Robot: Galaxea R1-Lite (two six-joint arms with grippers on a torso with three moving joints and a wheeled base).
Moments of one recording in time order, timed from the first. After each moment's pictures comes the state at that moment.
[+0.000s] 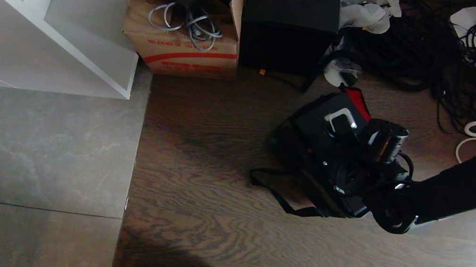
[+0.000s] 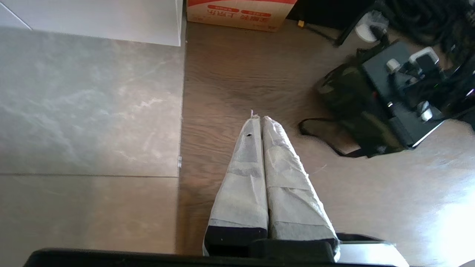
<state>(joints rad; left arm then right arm) 0.00 0.17 -0.62 0.35 -0.14 -0.19 0.38 2.11 -1.08 -1.10 -0.76 -0.85</state>
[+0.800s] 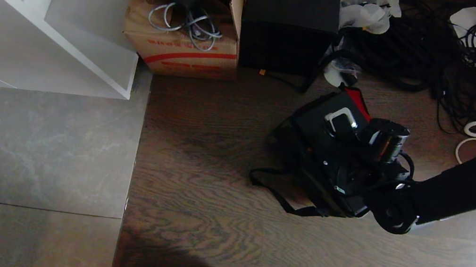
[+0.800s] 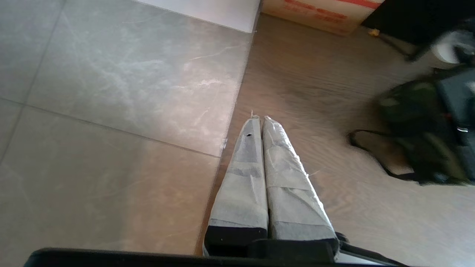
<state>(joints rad) 0.00 0.03 -0.63 0.55 0.12 -0.25 0.39 2.10 -1.07 -1.11 -0.76 -0.85</state>
